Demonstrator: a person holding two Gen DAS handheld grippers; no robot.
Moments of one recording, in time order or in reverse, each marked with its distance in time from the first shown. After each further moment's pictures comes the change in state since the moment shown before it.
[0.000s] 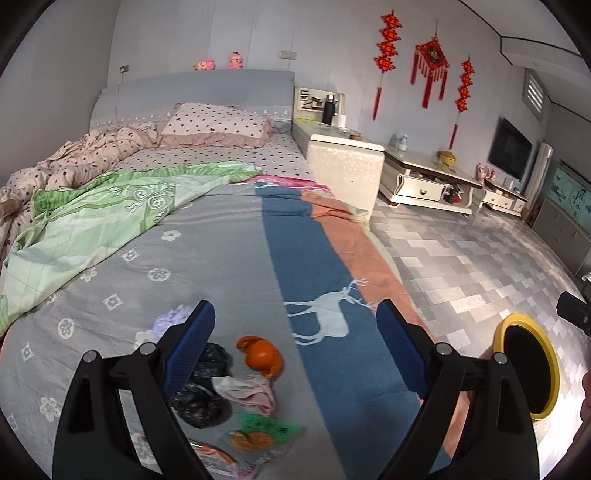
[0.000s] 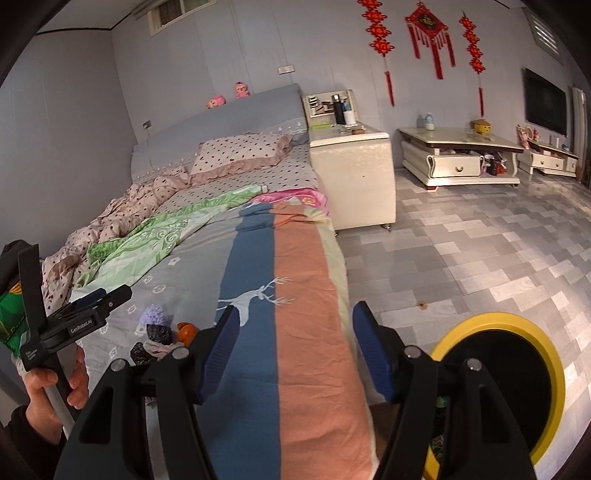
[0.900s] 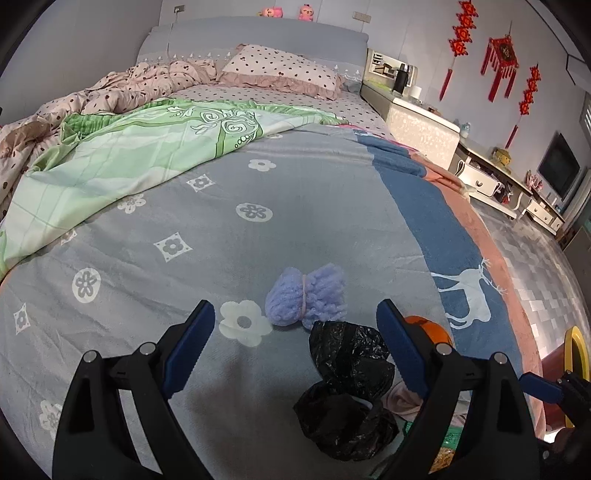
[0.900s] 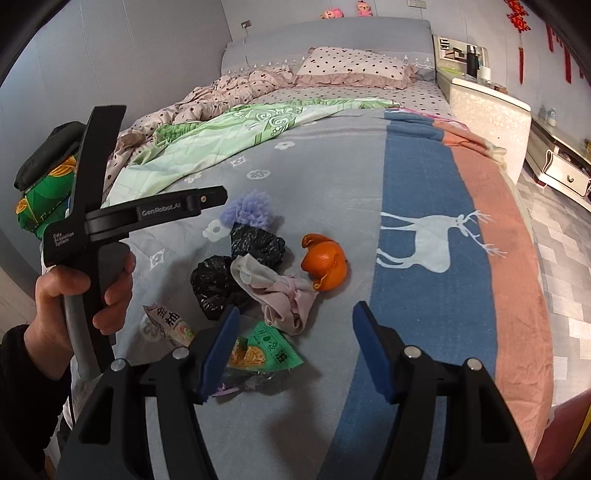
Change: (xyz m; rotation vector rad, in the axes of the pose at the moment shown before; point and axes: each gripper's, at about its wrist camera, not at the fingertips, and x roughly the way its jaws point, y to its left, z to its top) left arm 0.103 0.164 -0.047 -0.159 0.164 0.111; right arm 0.168 0.185 -0.075 -0.290 0.313 0.257
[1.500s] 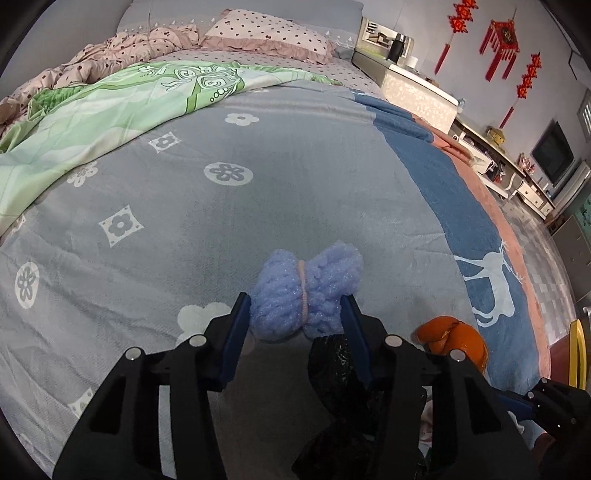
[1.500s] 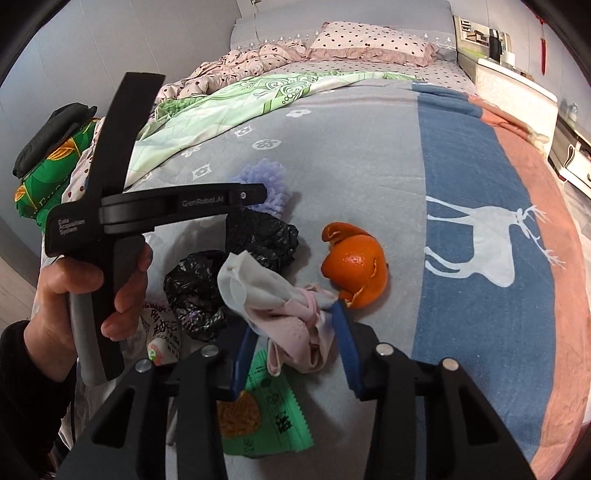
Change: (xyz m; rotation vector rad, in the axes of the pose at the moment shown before) left arm 0.078 0.008 0.004 -0.009 0.128 -0.080; right arm 0.074 0.001 0.015 -0.012 0.087 0.050
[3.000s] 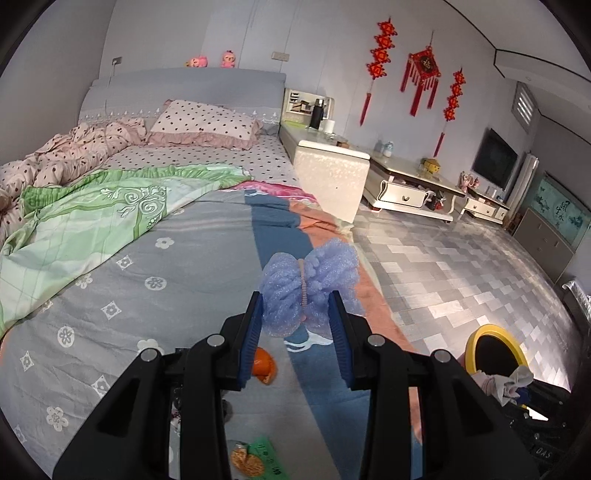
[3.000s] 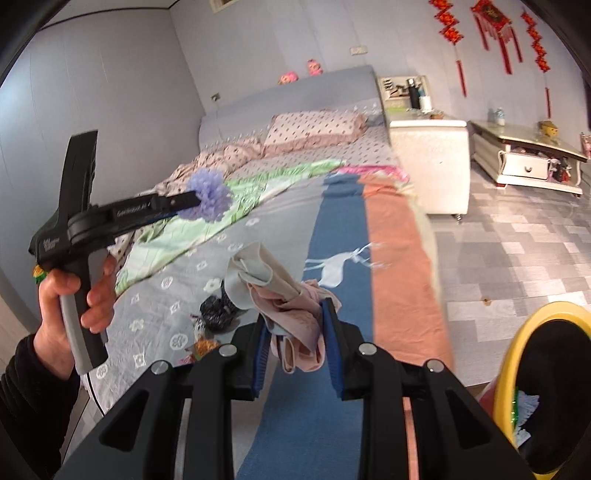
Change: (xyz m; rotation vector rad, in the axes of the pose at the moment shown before) left arm -0.238 -0.176 -0.008 0.182 -0.279 -0.140; right arm -0.271 -0.058 -0.096 0.172 -0.370 -0.075
